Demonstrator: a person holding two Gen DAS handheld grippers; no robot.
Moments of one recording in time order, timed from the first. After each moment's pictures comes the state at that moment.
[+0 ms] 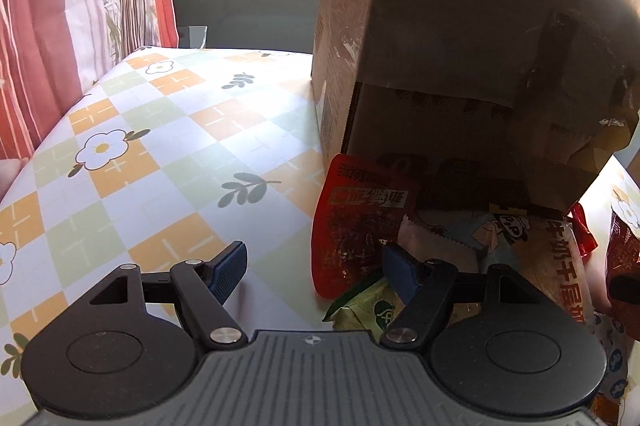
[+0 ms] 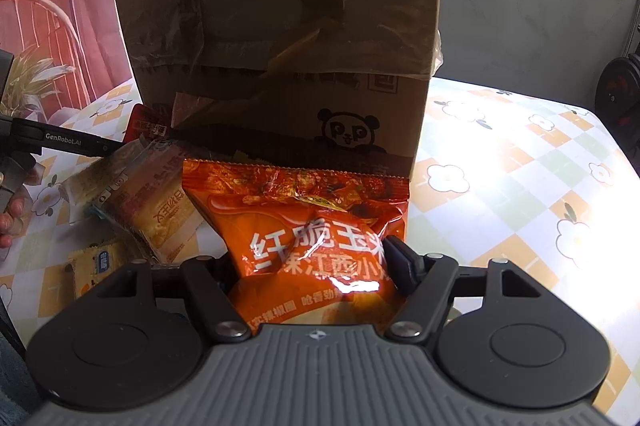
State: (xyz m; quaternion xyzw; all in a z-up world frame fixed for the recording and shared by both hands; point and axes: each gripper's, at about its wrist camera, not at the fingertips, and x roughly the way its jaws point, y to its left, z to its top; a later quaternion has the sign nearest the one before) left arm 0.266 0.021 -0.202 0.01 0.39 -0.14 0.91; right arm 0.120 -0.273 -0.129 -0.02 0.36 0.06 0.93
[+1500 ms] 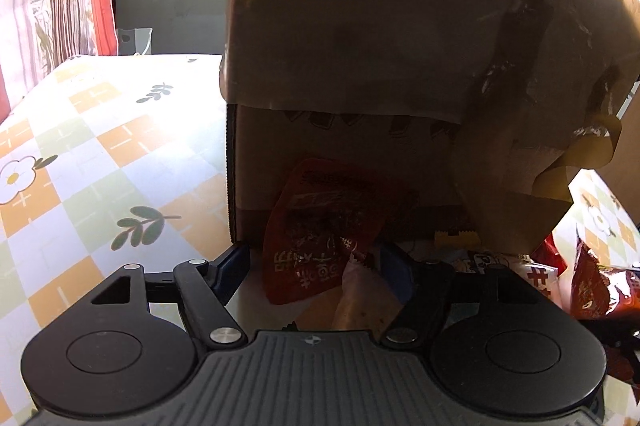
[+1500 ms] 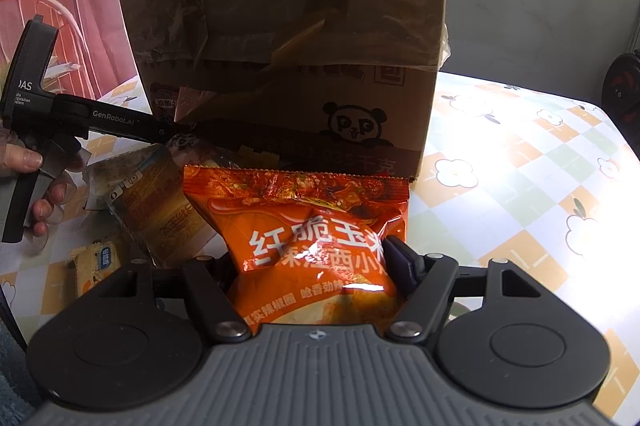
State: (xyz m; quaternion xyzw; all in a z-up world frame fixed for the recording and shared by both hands) left arm 0.278 -0.029 -0.215 0.01 0.38 -0.20 0.90; right arm 0.123 -0.275 -0.131 -0.01 0.36 0.07 0.93
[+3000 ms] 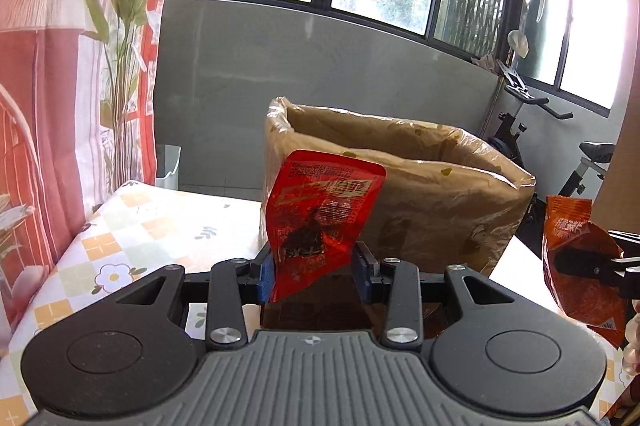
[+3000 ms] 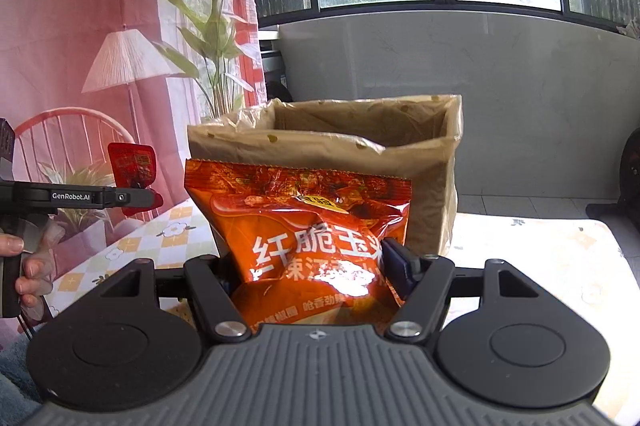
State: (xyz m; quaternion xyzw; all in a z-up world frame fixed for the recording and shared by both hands) left arm 0.183 0.016 -0.063 -0.04 0.22 -0.19 0.96; right arm 0.084 -0.283 0.002 0.01 0.20 0.13 0.97
